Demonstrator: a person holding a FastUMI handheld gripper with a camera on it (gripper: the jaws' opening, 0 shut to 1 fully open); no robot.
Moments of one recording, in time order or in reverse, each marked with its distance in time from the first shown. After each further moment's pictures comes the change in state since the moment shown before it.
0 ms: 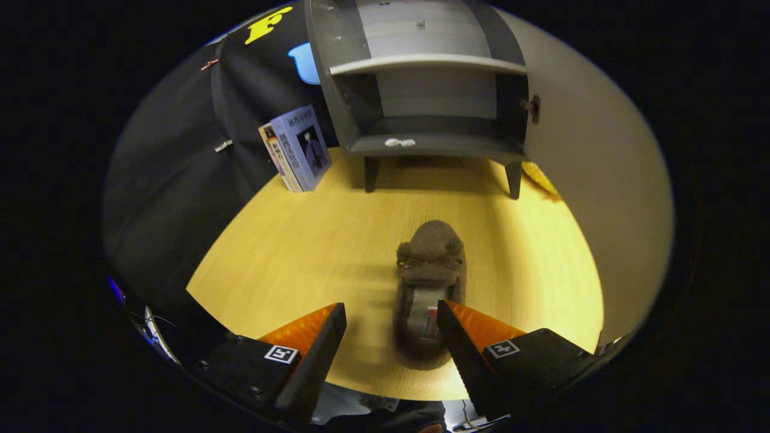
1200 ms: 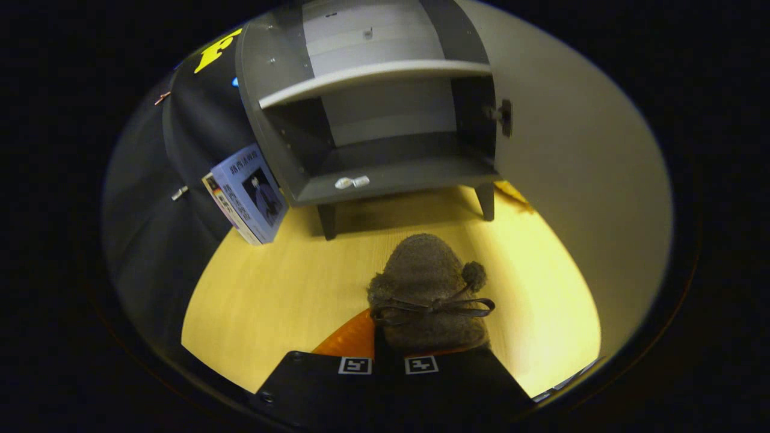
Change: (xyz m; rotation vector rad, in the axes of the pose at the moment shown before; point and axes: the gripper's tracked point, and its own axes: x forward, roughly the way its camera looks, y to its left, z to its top) arm 0.003 -0.026 0.103 0.145 -0.165 -0.135
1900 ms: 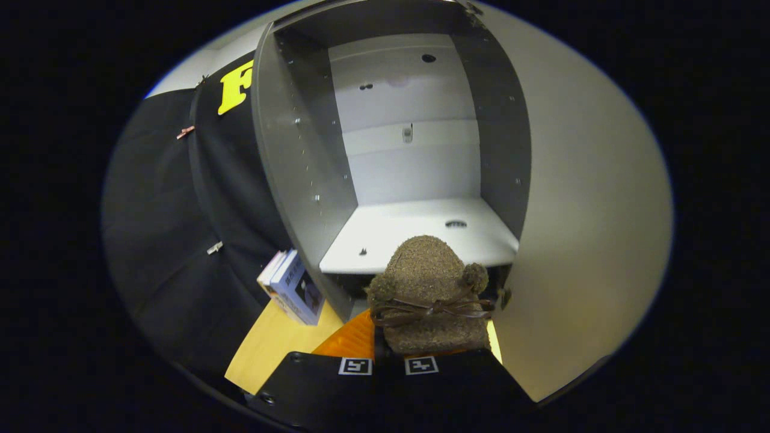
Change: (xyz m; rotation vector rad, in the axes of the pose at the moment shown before) arm -0.078 0.056 0.265 -0.078 -0.230 0.083
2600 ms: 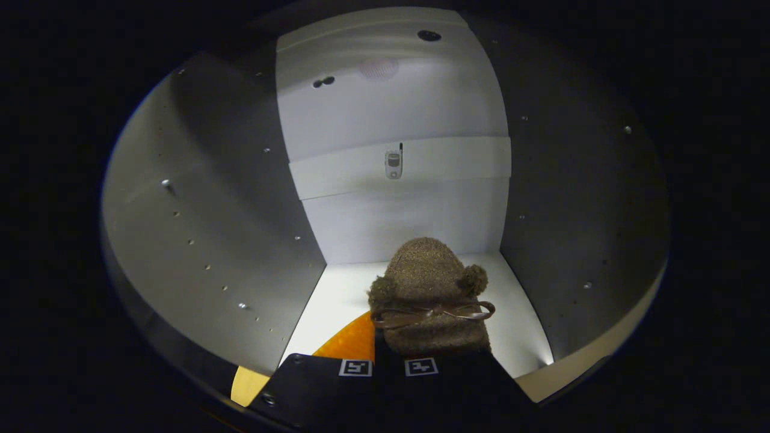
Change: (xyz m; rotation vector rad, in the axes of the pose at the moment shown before) arm 0.193 -0.030 0.099 0.049 0.026 -0.055
